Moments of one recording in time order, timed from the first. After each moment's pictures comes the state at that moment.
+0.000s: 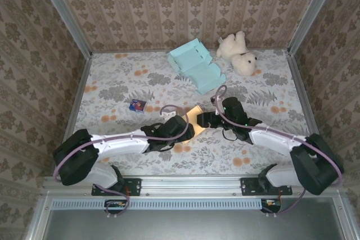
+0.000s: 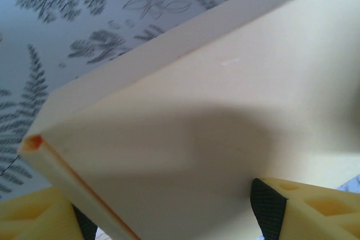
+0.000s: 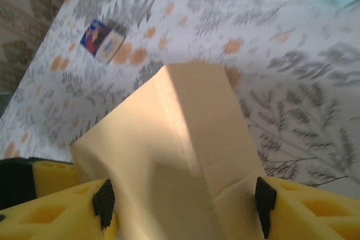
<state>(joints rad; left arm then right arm) -1.08 1.42 0.74 -0.19 -0.22 -1.07 0.54 1.26 0.56 0.13 -0.25 0.48</state>
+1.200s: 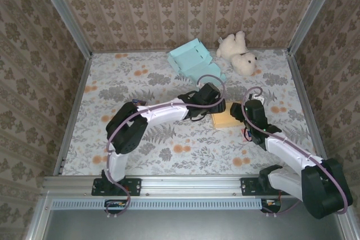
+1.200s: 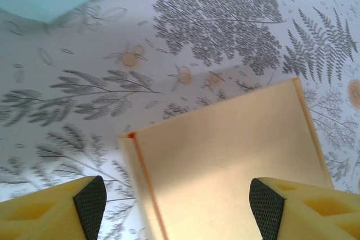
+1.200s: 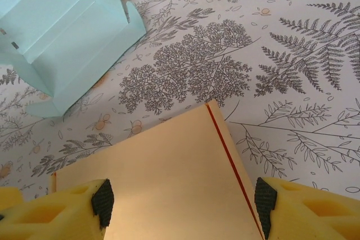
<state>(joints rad) -0.98 1.98 1.45 -0.28 -0.10 -0.83 0.28 1.09 0.43 0.04 0.24 0.56</state>
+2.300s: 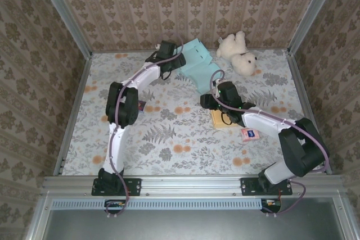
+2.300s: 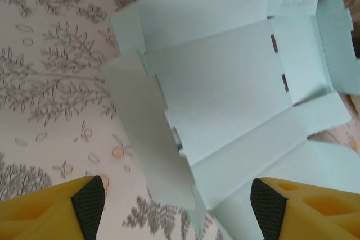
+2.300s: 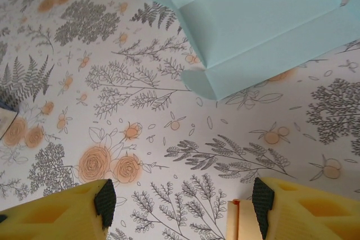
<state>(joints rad) -0.47 2.34 2.02 -0.42 -0.07 -0.64 0.47 1.51 0.82 0.04 0.01 0.39</state>
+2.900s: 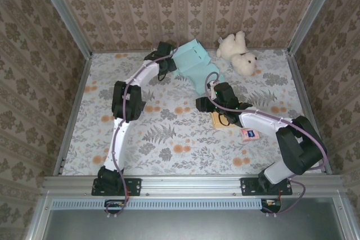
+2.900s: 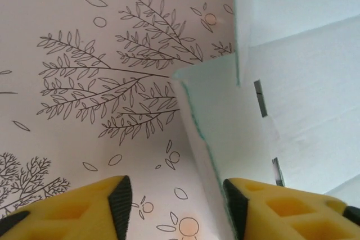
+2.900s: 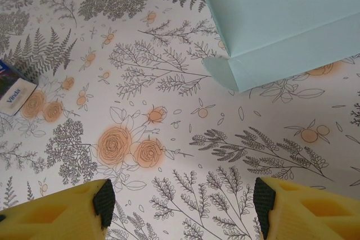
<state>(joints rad) -0.41 2.53 2.22 -0.62 -0.11 -0.62 0.51 1.53 0.82 0.05 -0.04 0.34</state>
